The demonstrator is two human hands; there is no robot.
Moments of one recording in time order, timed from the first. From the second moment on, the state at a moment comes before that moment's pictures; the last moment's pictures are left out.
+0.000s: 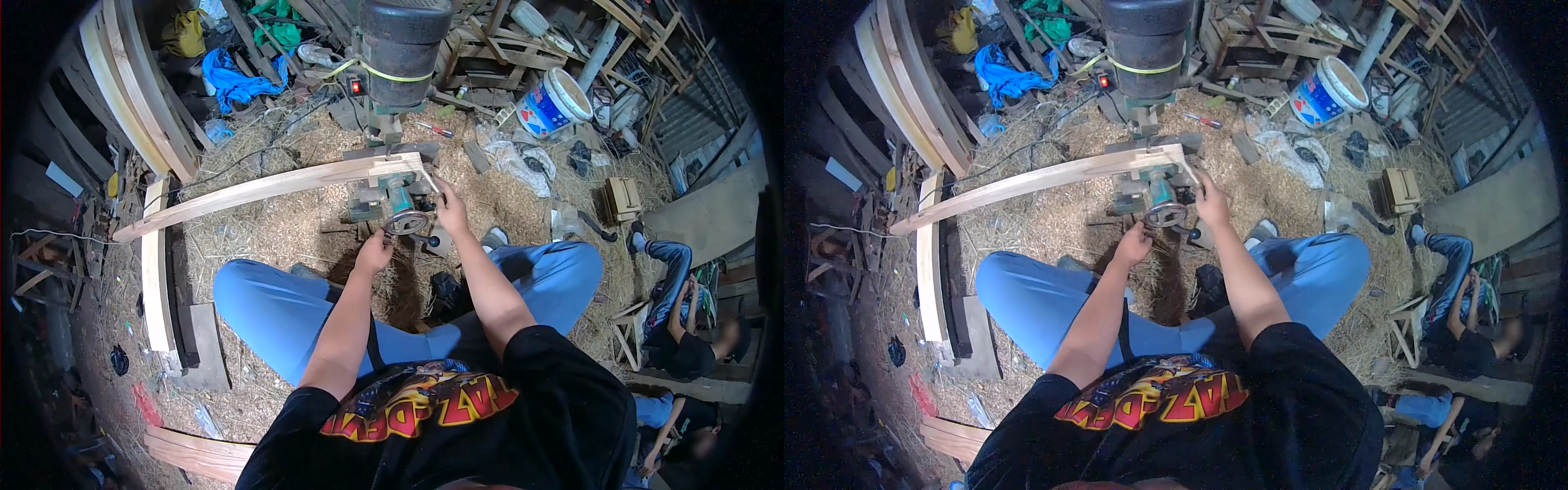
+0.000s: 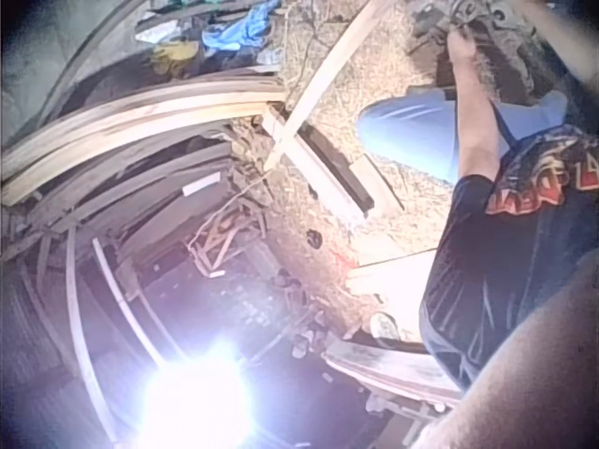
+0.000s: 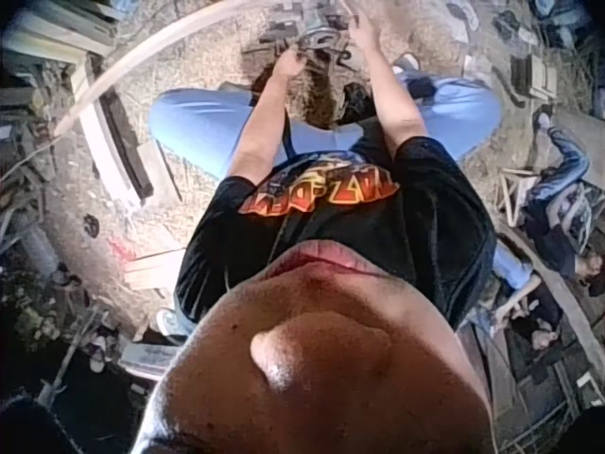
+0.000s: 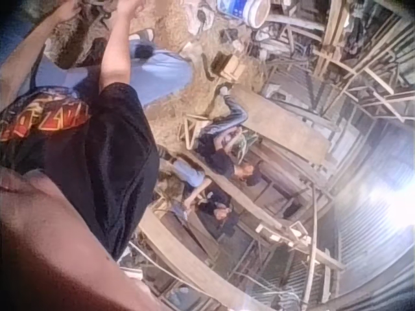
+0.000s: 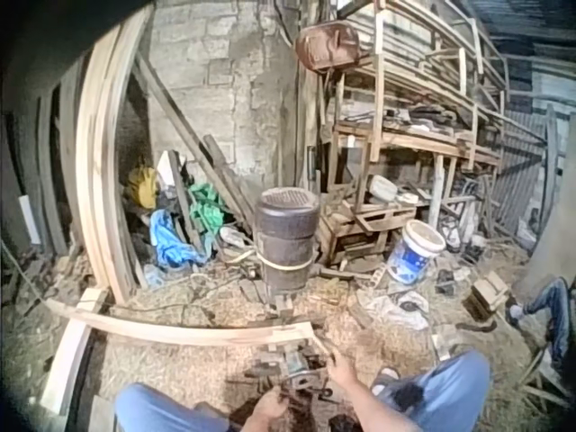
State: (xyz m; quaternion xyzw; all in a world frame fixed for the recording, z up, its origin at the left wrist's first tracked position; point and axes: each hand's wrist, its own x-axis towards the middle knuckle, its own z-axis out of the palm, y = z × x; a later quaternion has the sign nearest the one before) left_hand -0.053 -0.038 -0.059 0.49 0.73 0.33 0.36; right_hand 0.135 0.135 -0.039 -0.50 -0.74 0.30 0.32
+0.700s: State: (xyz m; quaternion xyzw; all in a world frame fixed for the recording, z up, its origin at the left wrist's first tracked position) left_hand -0.053 -0.039 -0.079 0.50 0.68 0.38 0.37; right_hand 0.141 0.136 -0.047 -0.56 -0.71 0.24 0.35
